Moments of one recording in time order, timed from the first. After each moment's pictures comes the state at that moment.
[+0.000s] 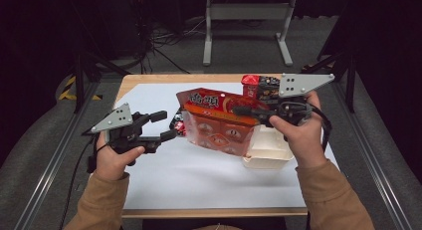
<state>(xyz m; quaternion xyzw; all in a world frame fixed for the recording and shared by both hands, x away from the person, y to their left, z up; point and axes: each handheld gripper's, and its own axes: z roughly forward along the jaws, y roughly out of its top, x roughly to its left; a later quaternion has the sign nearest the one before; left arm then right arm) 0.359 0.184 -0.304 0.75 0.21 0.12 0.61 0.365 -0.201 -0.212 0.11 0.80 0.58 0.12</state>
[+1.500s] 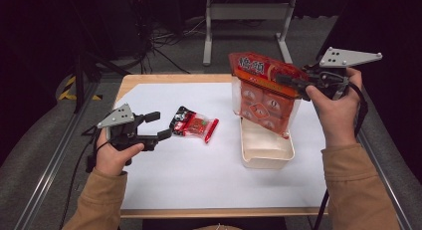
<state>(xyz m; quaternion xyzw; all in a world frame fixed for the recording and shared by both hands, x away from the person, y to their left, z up) 0.375 0.195 -0.324 0.77 0.26 0.12 0.57 0.401 -0.282 -0.194 0.23 0.77 0.55 0.23</state>
